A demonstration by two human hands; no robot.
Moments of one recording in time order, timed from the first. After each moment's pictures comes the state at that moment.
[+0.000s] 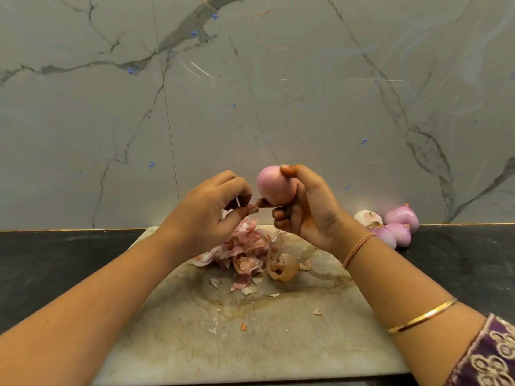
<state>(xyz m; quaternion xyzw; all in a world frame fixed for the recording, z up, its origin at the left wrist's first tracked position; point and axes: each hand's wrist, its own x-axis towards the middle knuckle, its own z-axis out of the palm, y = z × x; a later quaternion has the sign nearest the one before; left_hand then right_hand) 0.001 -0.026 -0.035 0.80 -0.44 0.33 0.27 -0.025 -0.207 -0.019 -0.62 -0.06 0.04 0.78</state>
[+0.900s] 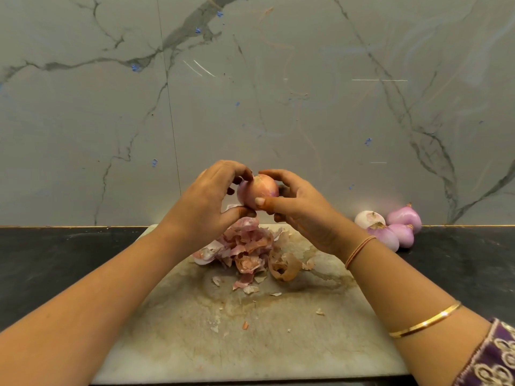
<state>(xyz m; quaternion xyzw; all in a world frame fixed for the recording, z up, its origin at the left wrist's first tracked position) 0.002 -0.026 -0.032 0.81 -0.39 0.34 0.27 -0.022 -0.206 -0.027 -0.76 -0.19 -0.06 0.62</state>
